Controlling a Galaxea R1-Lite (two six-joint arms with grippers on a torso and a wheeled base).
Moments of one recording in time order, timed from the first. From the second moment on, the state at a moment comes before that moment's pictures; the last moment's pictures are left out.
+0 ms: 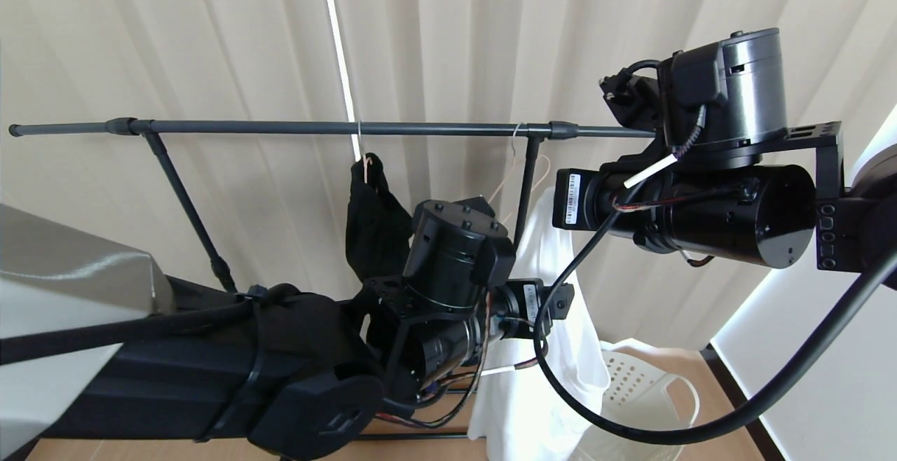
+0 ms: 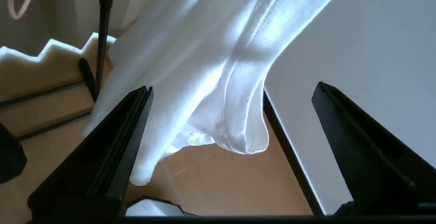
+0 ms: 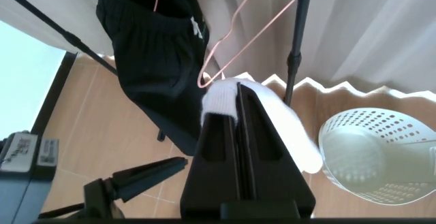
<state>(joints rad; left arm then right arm) -0.90 1.96 -1.11 -0.44 0.17 -0.54 0.70 1.70 -1.30 0.04 -0.34 0.43</state>
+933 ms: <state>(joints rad) -0.90 2.06 -1.19 -0.41 0.40 -0.53 0.70 1.70 -1.30 0.04 -0.38 0.43</state>
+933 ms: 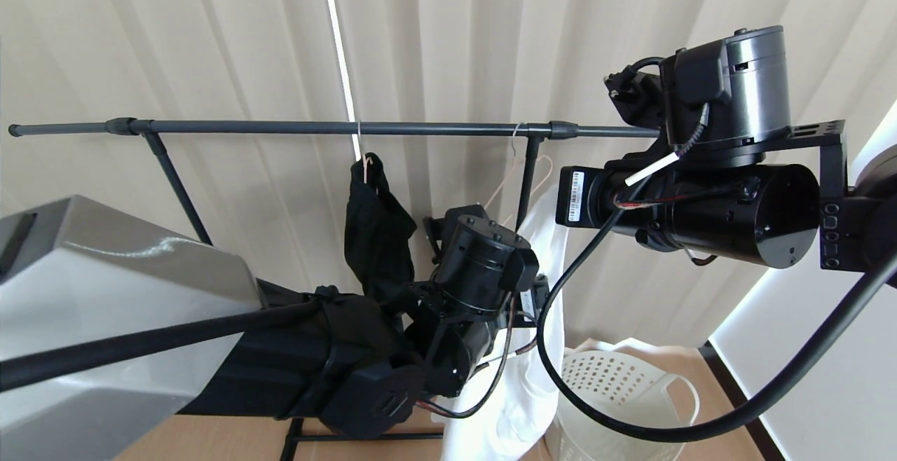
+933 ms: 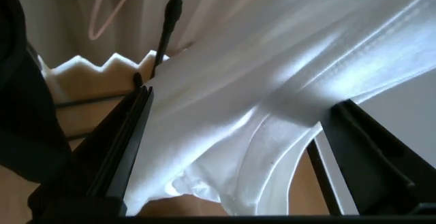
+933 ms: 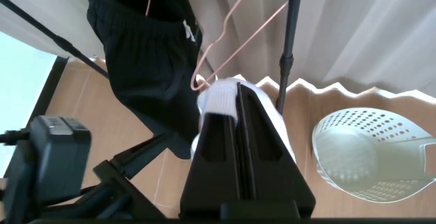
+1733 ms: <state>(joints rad) -0.89 2.08 -1.01 -0.38 0.53 -0.50 0.68 1.64 -1.31 0.04 -0.39 0.43</state>
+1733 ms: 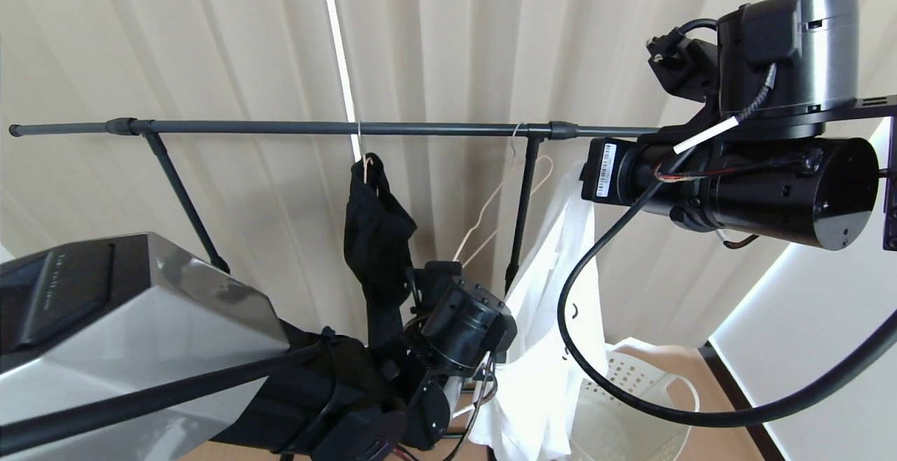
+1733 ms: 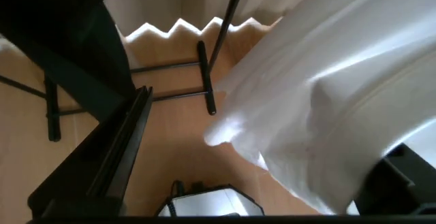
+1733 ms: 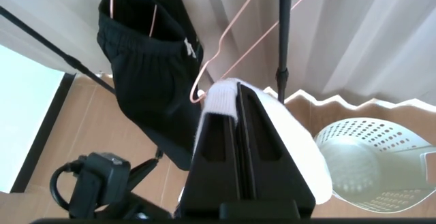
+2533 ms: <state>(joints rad) -0.76 1.77 -0.94 -0.37 0.47 -0.37 0.65 1.55 -1.21 0.25 -0.42 0.19</state>
